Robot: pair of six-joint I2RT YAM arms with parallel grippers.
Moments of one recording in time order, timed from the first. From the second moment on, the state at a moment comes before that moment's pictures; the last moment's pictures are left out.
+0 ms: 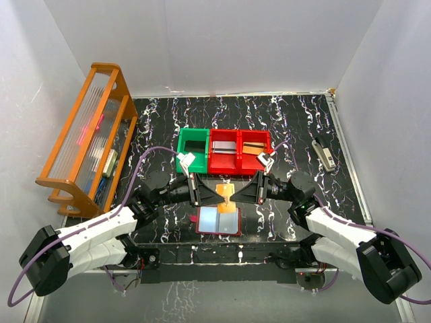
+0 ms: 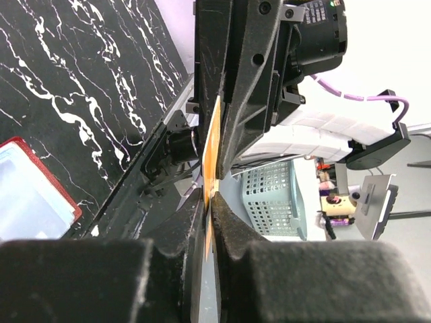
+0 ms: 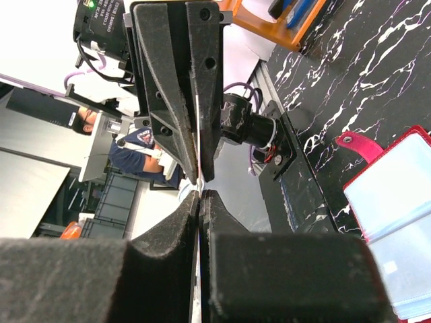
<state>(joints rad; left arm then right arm) -0.82 0.99 0.43 0.44 0.51 -1.08 0.49 0.99 0.25 0.84 -0.91 1.22</state>
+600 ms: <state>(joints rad) -0.82 0.86 0.68 -0.28 0.14 -0.79 0.50 0.78 0.53 0.17 -0.50 0.76</state>
